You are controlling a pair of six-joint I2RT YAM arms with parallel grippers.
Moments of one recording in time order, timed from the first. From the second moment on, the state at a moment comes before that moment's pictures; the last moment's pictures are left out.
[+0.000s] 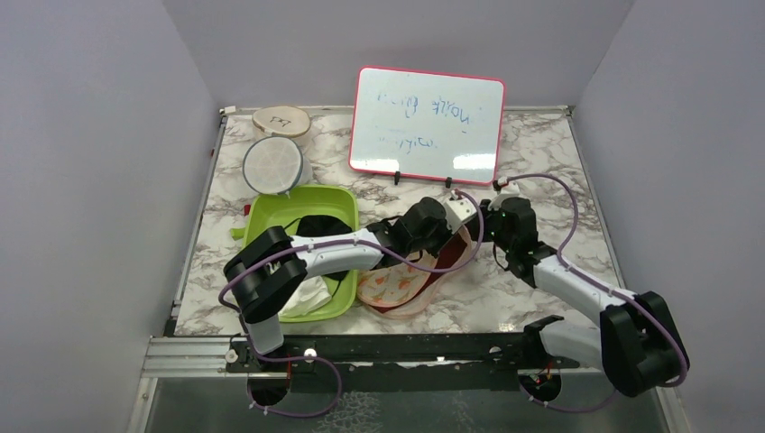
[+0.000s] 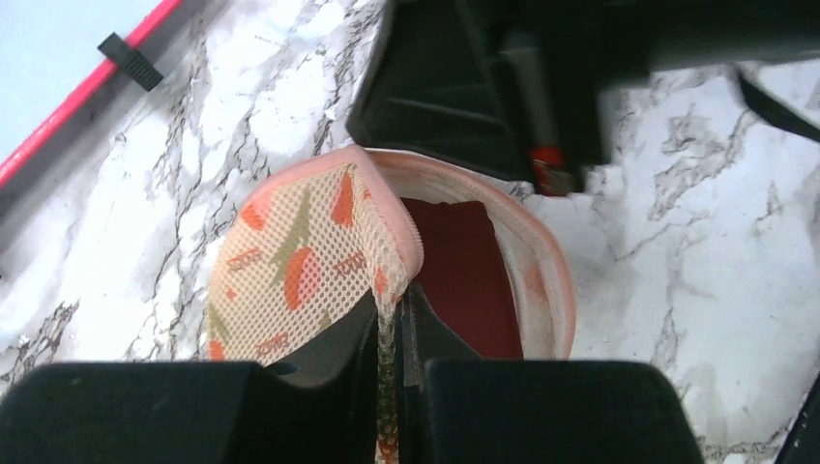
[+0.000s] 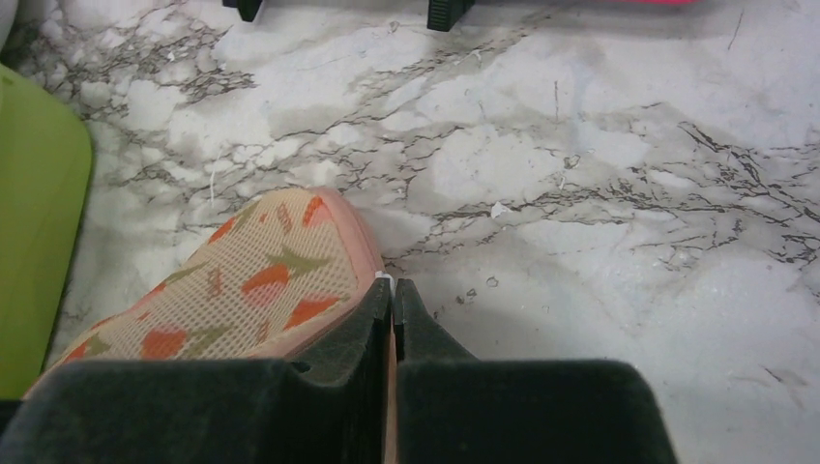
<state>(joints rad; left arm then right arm) -1.04 1.76 1.11 0.11 -0.04 0.00 0.36 1.13 0.43 0.23 -0.02 0.33</state>
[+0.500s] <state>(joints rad) -1.03 1.74 1.12 0.05 0.02 0.05 0.23 1.31 0.44 0.40 -0.13 0.41</state>
